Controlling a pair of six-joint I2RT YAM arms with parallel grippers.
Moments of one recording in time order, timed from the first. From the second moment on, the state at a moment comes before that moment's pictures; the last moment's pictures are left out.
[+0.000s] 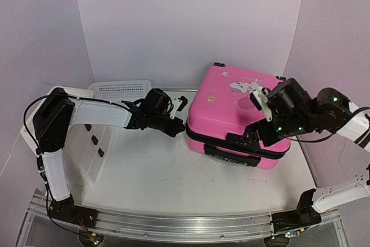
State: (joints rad) left arm -0.81 1.90 1.30 -0.07 0.19 -0.19; right arm 0.96 1.12 1.19 -1.04 0.26 0.40
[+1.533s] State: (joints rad) left arm -1.11 1.97 1.28 0.13 0.28 -0.33; right arm 0.74 1.90 1.87 -1.15 0.40 0.23
